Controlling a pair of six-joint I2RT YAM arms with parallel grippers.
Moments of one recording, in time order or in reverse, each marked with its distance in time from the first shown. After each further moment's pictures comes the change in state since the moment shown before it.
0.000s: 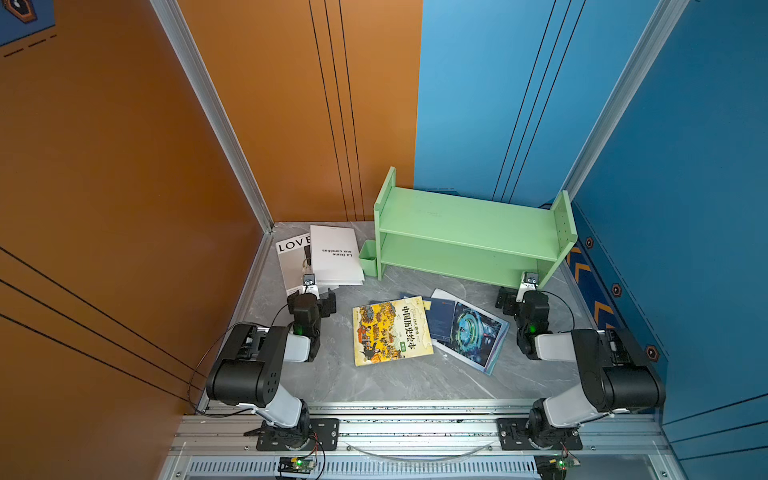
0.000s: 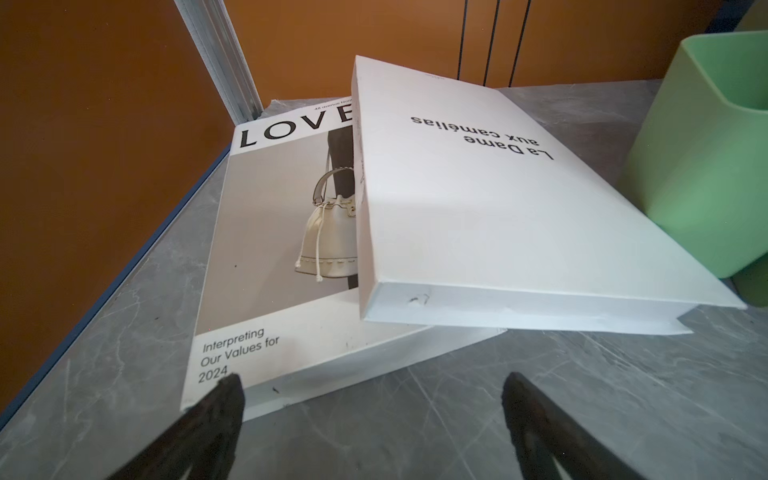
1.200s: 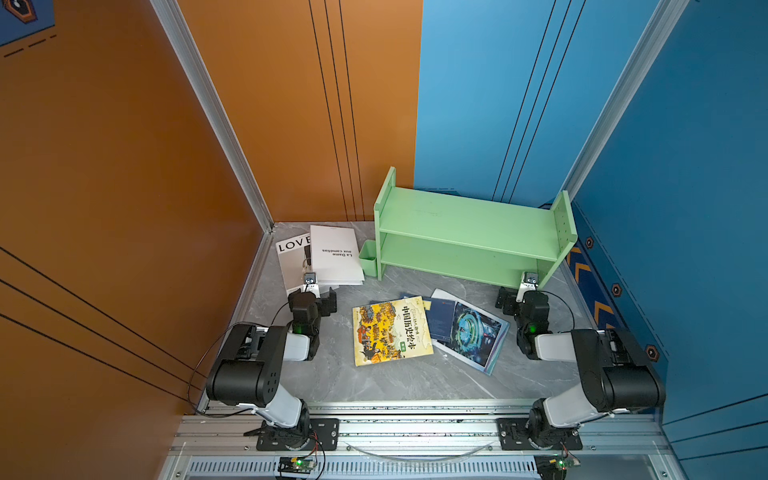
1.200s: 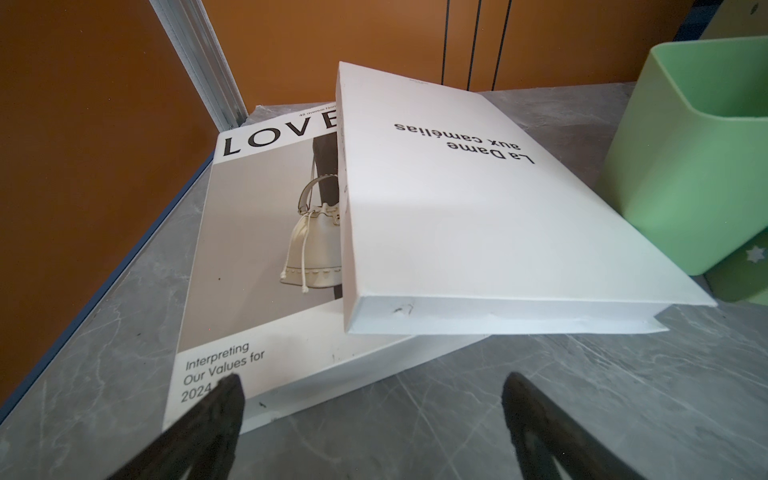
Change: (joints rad) left arm 0.012 0.000 0.011 -0.008 0.040 0.014; right arm 0.000 0.000 0.000 0.000 0.000 0.000
